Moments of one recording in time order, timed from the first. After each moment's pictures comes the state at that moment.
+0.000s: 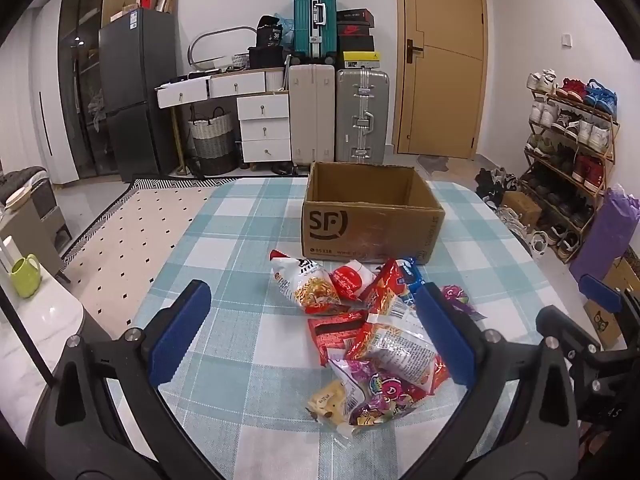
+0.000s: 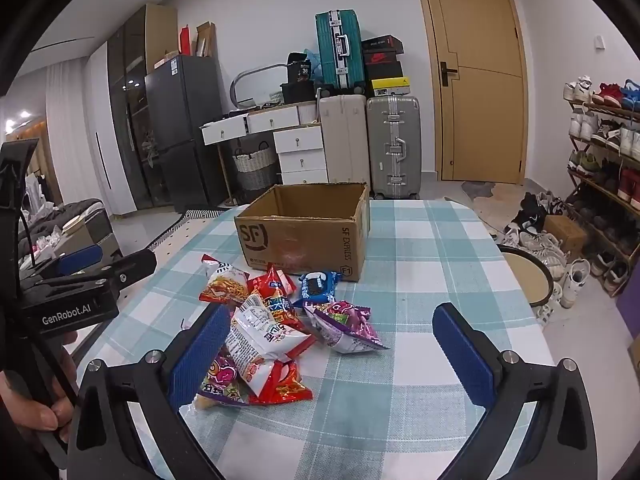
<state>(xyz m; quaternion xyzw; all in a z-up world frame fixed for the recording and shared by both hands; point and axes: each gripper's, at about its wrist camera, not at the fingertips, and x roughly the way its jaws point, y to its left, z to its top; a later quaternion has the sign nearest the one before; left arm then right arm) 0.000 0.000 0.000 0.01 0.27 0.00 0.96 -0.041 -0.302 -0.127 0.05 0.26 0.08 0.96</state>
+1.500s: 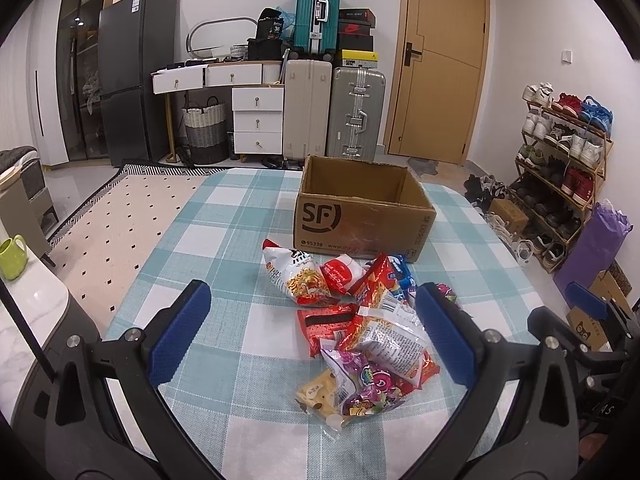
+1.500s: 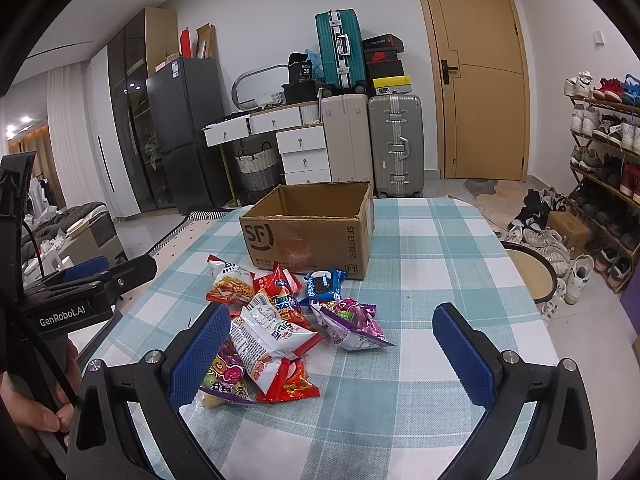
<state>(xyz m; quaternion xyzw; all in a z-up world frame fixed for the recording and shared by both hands) -0.004 0.010 -0.001 -0.03 0.29 -0.02 0.96 -0.045 -0.298 -0.125 0.05 0.26 0.09 0.96</state>
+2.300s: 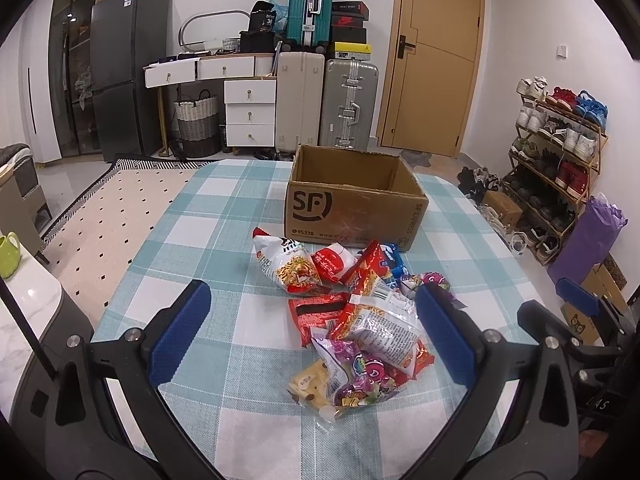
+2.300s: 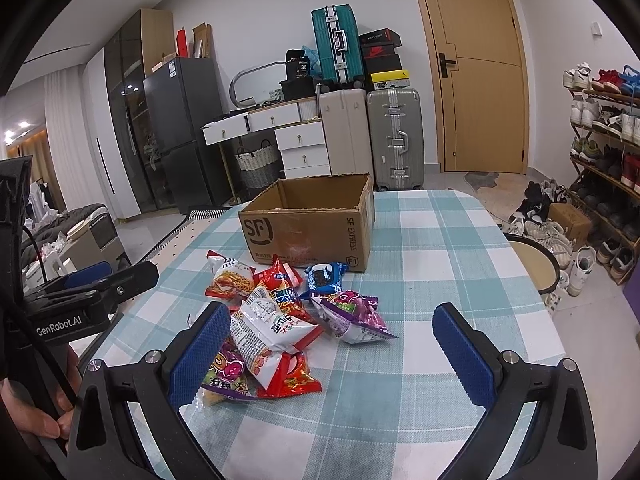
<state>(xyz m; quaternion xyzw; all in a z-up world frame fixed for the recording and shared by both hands) -0.006 0.008 -0.006 -0.03 0.30 -0.04 0.95 -0.043 -0.296 -0.133 0.06 0.27 0.09 0.96</state>
